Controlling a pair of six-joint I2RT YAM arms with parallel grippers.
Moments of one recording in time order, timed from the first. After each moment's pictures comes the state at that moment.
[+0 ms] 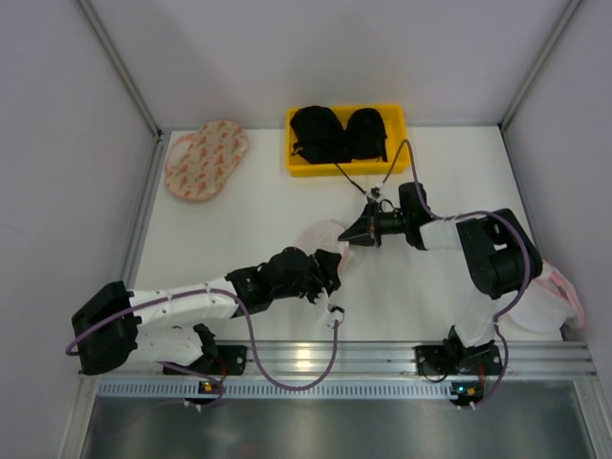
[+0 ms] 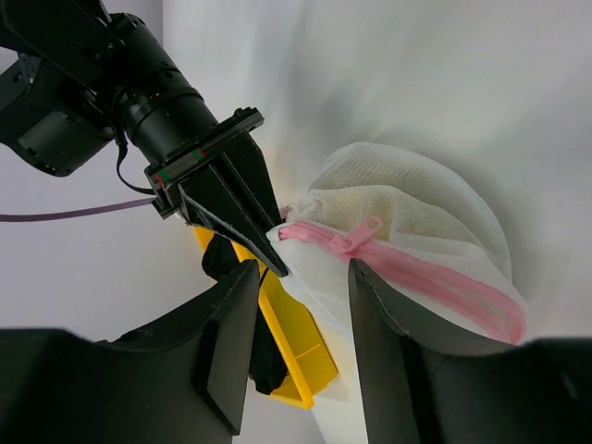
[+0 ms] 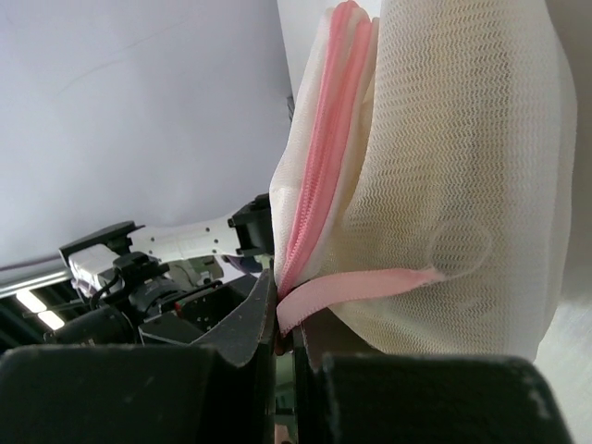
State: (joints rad) left arm -1.08 1.20 0.60 0.09 0.09 1.47; right arm 0.33 1.78 0.77 0.45 -1.10 1.15
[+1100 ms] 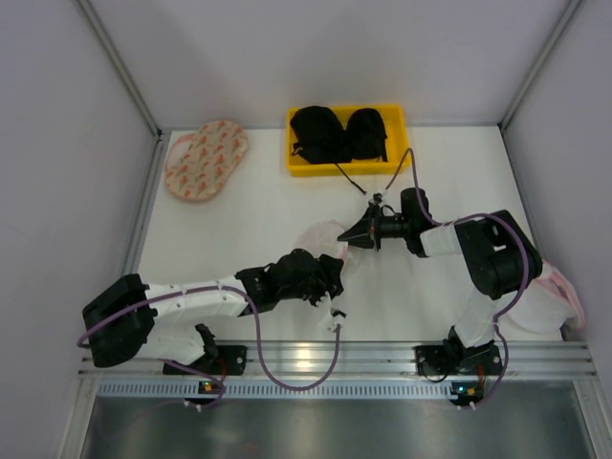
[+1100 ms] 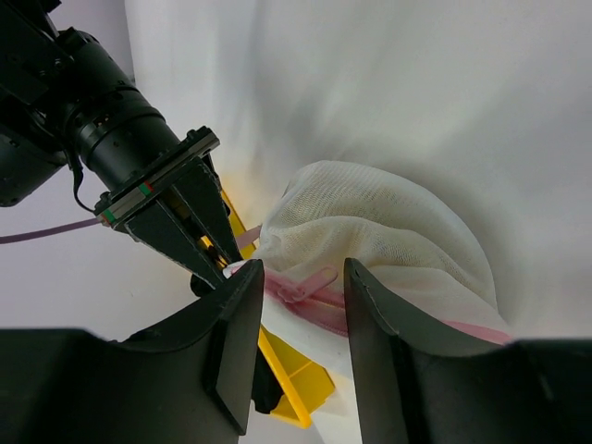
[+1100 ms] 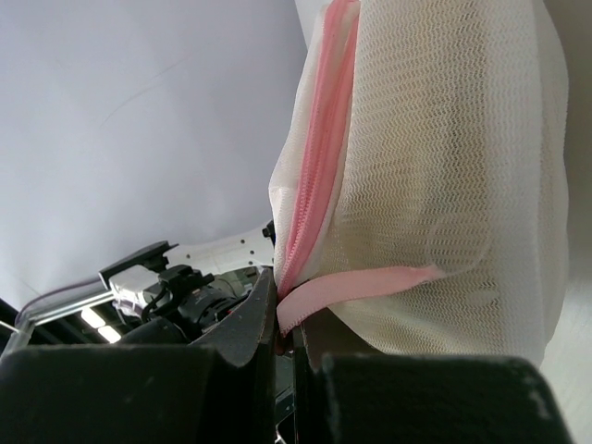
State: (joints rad) left arm -1.08 1.28 0.61 0.10 0.11 1.53; right arm 0.34 1.78 0.69 0.63 -1.07 1.38
